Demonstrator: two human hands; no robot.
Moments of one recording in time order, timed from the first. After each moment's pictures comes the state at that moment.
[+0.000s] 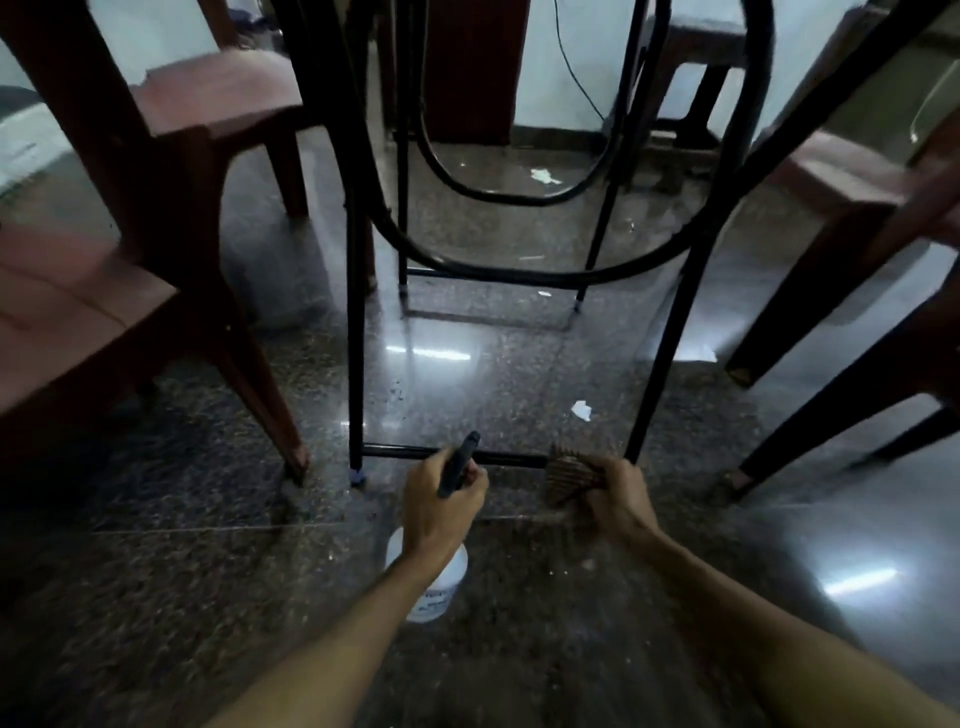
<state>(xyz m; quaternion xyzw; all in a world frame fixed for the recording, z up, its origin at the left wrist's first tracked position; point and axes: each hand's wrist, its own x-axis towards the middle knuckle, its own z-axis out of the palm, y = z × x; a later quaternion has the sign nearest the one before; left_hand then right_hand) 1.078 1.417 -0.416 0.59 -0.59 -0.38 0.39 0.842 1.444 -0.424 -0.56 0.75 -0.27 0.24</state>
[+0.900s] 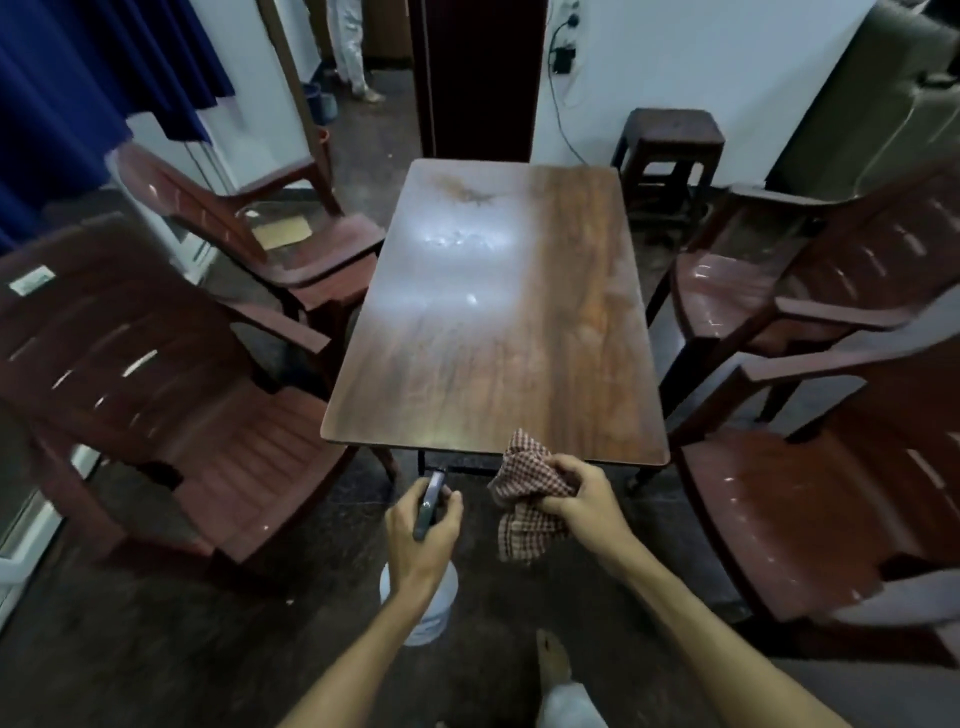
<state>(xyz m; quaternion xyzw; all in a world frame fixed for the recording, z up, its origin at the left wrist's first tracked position) 1.099 1.630 0.220 0.65 -0.52 -0.36 0.42 0.882 1.622 0.235 -0.49 0.65 -0.35 0.47</state>
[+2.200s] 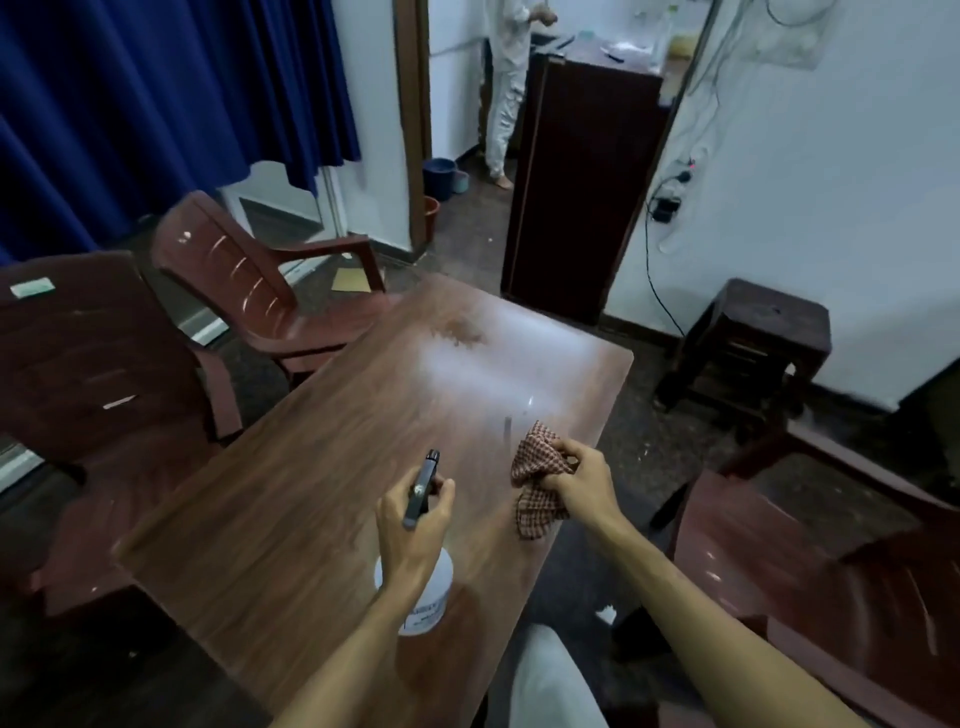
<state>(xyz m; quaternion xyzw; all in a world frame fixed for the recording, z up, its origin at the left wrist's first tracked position) 0.764 1.292 0.293 0.71 -0.35 -0.24 0.55 0.576 1.175 0.300 -0.63 0.58 -0.29 0.43</state>
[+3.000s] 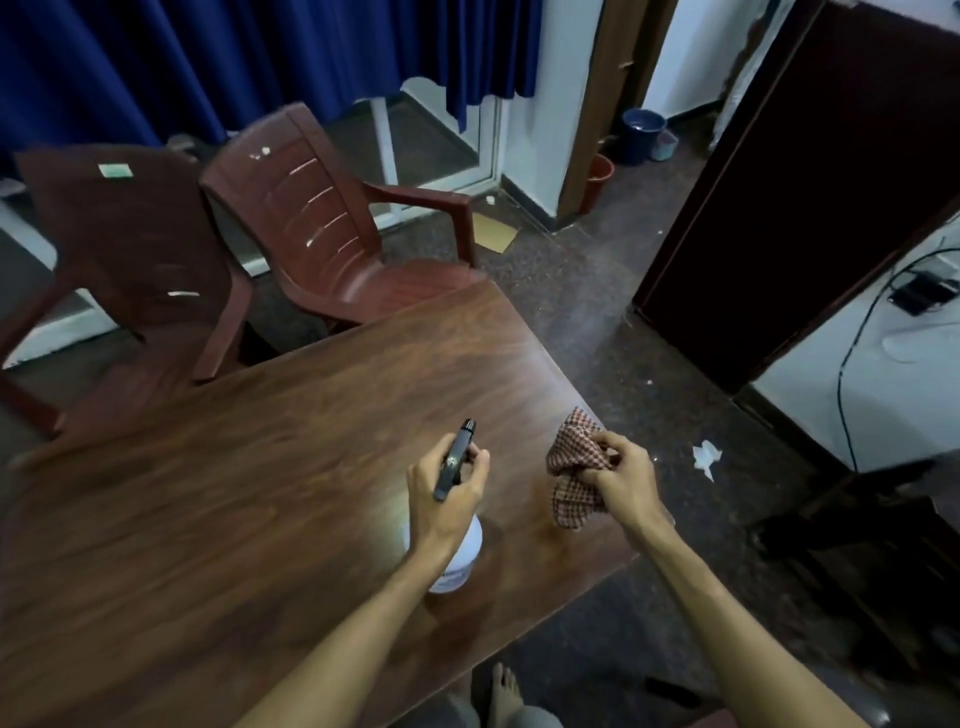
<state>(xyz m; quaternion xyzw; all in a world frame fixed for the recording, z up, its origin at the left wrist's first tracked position) 0.673 0.913 0.262 0.79 -0.21 -0.09 0.57 0.540 0.734 0.269 -0.74 0.45 -0.14 0.48</state>
